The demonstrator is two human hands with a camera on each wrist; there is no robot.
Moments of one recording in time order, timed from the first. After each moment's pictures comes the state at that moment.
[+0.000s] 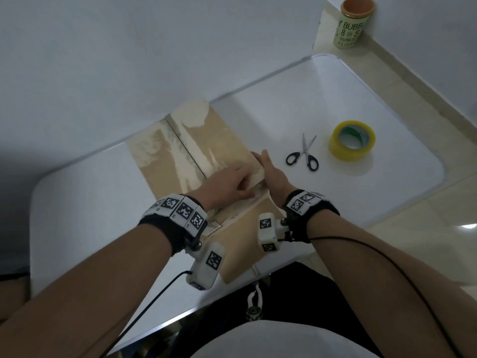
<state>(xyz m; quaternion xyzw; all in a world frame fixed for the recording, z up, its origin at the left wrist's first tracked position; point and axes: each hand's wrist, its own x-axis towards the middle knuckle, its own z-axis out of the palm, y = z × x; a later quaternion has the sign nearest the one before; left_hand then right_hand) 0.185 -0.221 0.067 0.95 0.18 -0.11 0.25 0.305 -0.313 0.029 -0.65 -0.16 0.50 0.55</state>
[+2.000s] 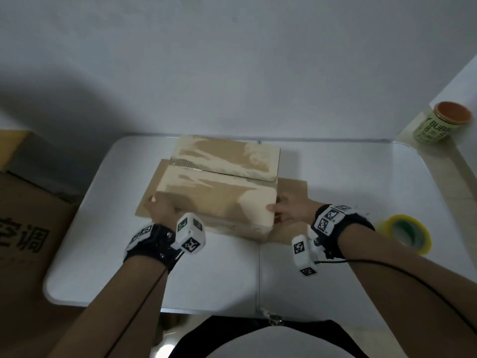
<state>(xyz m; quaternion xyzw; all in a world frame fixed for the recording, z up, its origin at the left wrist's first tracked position) 0.008 -0.184 0.081 0.19 0.77 0.42 0.45 0.311 -0.232 0.044 -0.66 -0.40 0.62 0.15</state>
